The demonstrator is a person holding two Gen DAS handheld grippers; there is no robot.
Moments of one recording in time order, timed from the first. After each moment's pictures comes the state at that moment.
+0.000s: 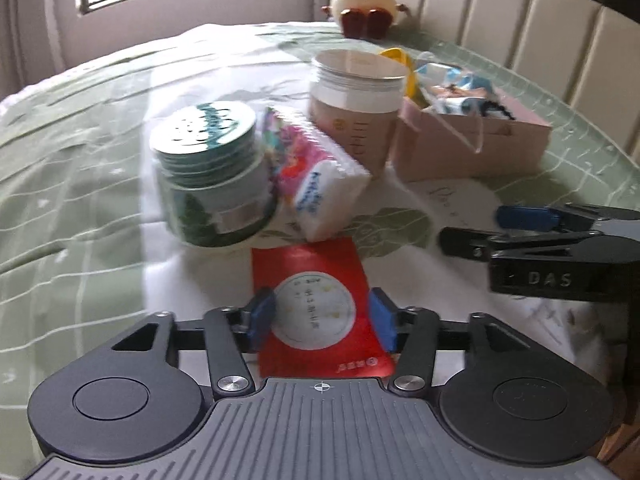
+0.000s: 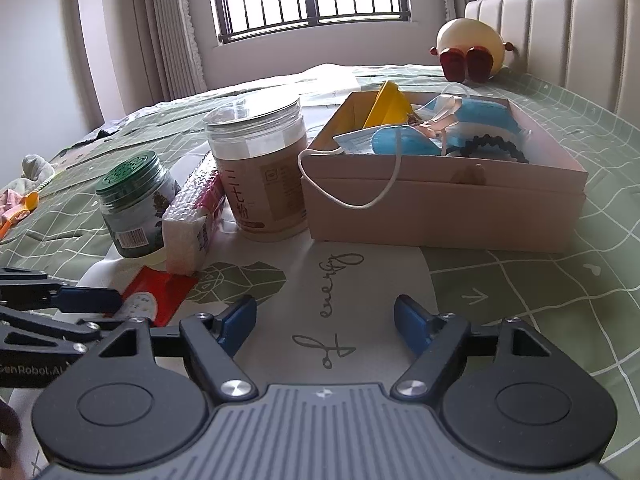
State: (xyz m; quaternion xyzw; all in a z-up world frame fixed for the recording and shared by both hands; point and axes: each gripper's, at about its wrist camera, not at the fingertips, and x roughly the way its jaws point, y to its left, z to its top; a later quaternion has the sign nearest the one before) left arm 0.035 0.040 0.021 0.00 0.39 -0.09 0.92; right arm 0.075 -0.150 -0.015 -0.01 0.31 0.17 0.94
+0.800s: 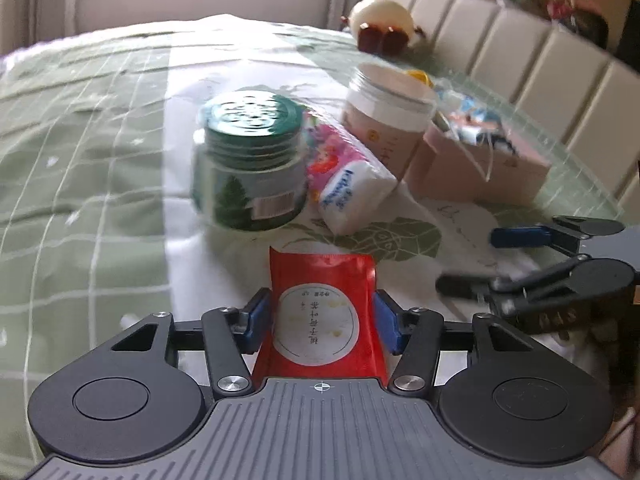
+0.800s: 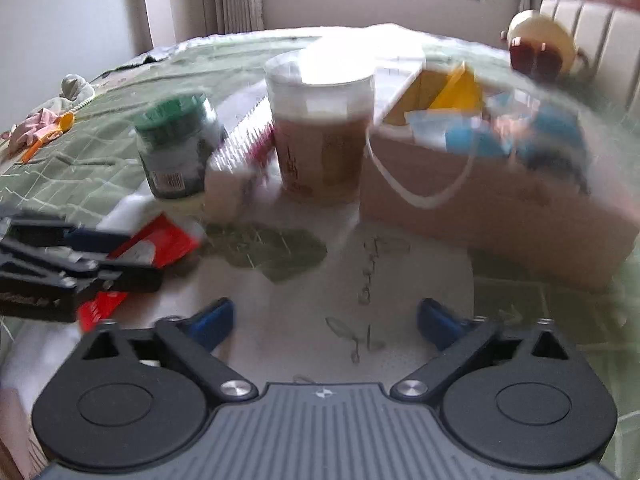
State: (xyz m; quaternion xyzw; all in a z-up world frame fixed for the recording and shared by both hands) left arm 0.023 0.086 0.020 -0.09 0.38 -0.09 0.92; right arm 0.079 -0.121 0.004 -0.11 0.33 0.24 0.91
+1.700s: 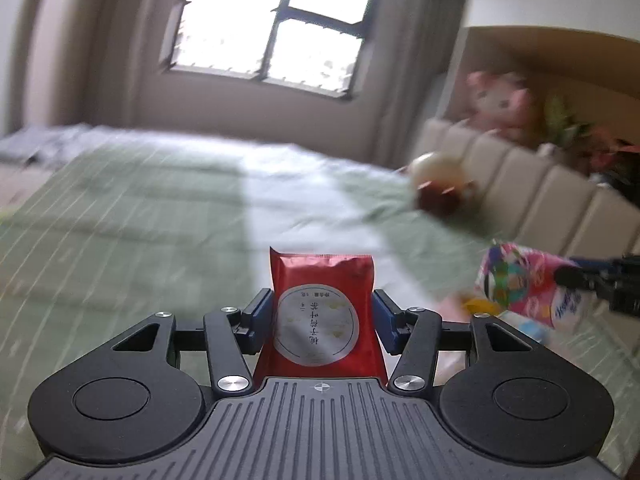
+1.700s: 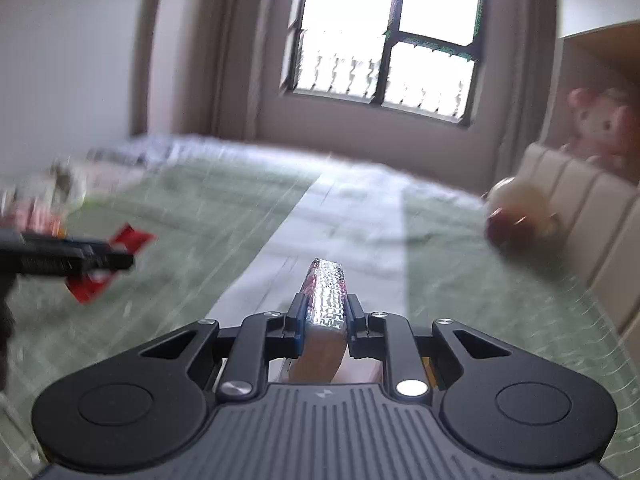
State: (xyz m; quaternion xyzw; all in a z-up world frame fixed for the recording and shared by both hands) left arm 0.093 0.180 0.169 -0.12 0.22 -0.03 0.97; right arm 0.118 -0.094 0.199 -0.11 0.18 0.22 0.95
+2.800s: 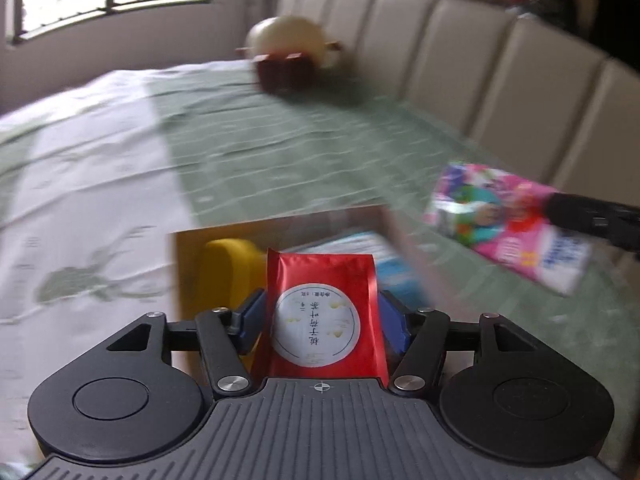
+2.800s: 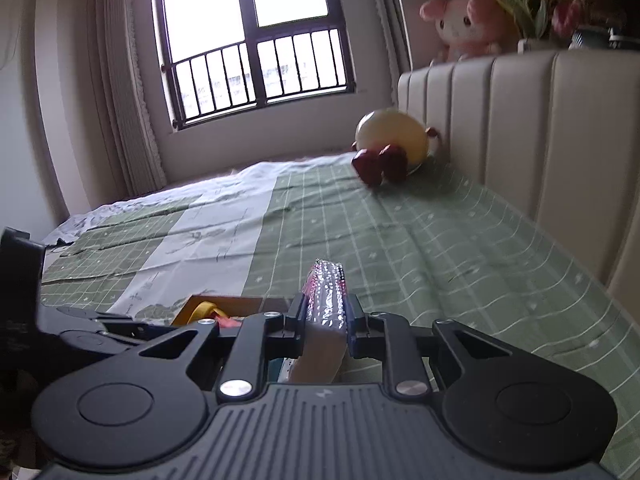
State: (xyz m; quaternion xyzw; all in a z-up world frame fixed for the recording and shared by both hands) left arm 0.255 -0.100 0.086 0.00 0.37 -0.15 0.92; right arm 0.195 -0.328 0.112 0.04 0.23 0.14 0.96
